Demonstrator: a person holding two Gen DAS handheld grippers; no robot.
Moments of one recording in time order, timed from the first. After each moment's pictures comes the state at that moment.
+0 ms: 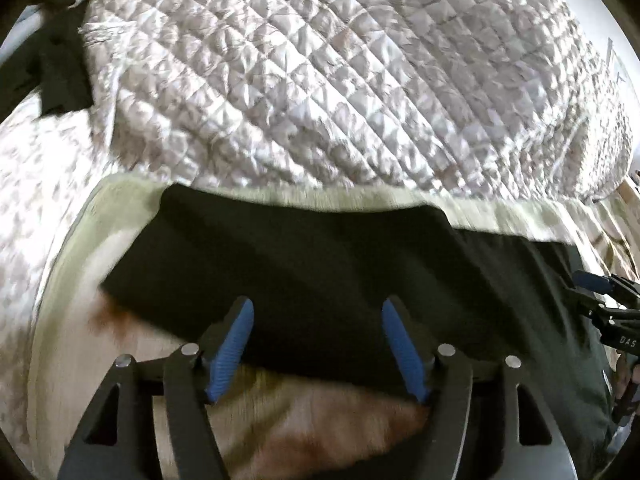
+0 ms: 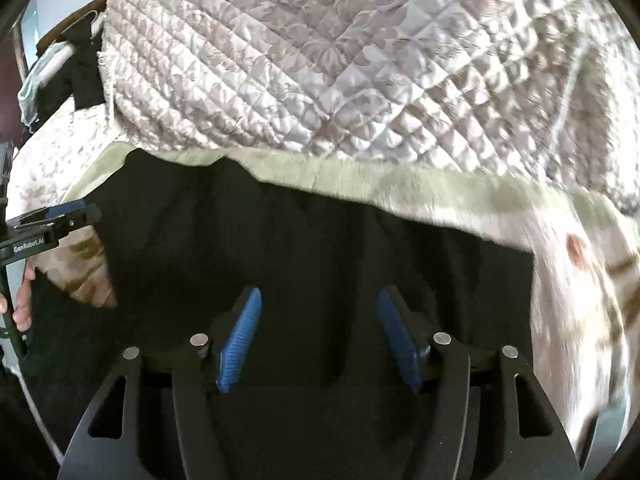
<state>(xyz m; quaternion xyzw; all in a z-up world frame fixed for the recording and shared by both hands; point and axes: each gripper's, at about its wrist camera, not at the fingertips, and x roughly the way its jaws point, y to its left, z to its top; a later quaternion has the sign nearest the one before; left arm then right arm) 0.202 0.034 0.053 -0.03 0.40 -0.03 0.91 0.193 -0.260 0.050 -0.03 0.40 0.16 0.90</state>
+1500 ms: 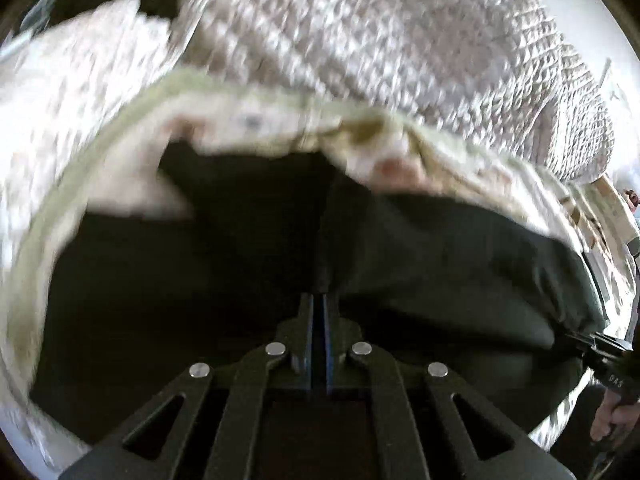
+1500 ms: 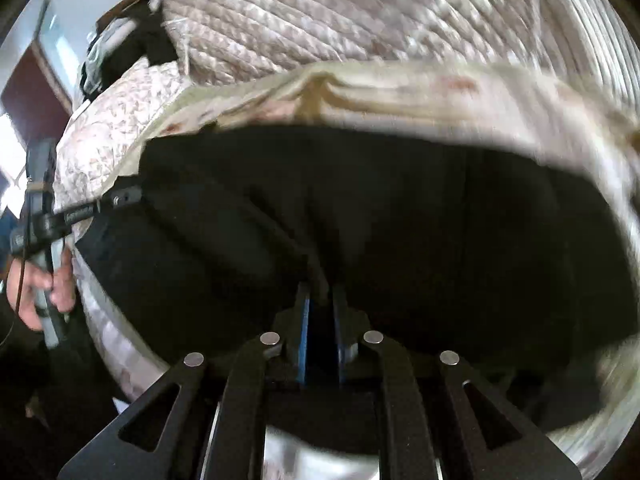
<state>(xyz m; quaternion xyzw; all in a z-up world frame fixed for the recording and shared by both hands) 0.018 0.063 0.015 -0.10 0.44 -0.03 0.89 -0.006 -0.271 0.000 0.06 0.43 0.22 0.87</state>
